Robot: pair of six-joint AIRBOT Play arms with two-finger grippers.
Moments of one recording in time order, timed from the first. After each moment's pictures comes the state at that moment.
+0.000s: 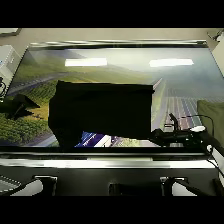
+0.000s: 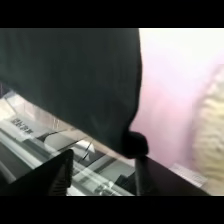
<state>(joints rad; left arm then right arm) 0.44 -1.25 1.26 0.96 -1.54 -1.47 -0.33 -1.31 0.52 -0.67 1.16 0.95</state>
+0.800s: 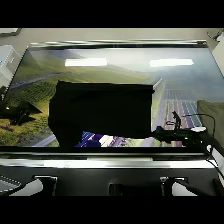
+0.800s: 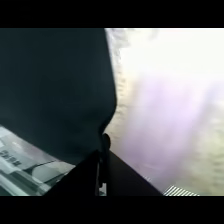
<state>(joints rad) 0.49 -1.25 1.09 0.97 -1.42 -1.44 -0.33 -1.31 0.52 -0.59 1.06 0.89</state>
